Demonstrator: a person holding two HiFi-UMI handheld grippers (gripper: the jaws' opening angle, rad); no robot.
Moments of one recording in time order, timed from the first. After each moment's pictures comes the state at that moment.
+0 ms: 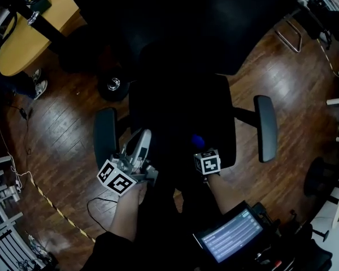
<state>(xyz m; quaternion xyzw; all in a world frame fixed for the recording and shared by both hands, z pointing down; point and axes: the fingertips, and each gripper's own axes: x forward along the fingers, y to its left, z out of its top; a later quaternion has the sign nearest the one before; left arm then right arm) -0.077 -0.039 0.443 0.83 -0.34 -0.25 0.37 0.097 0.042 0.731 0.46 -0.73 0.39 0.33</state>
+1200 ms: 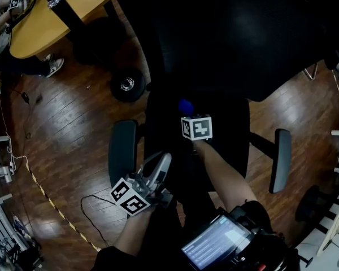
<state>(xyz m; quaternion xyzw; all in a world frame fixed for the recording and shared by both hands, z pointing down) -0.081 -0.036 0.454 0.79 -0.36 -0.27 0.42 -0.027 -0.179 0.690 0.41 -0.78 0.37 0.30</state>
